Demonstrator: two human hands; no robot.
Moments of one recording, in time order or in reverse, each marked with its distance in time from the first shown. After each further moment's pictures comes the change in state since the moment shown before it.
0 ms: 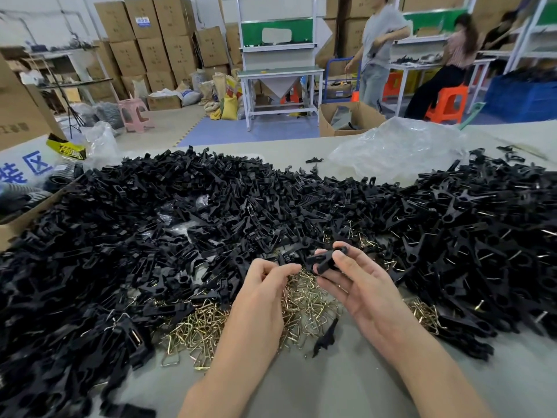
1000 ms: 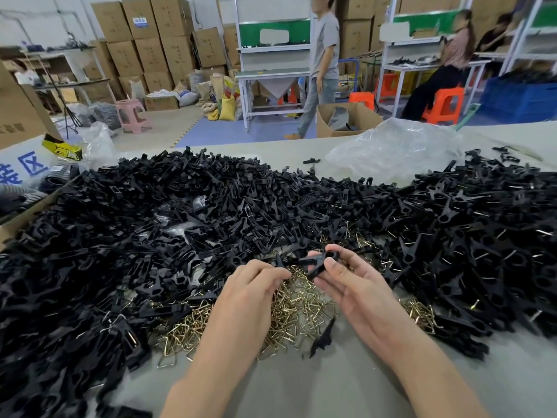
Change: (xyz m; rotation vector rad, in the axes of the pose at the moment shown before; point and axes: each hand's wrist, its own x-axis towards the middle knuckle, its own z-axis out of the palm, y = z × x) left_hand 0.004 -0.006 -0.012 0.075 0.009 0.075; right_hand -0.006 -0.003 0.004 0.024 -0.035 0.045
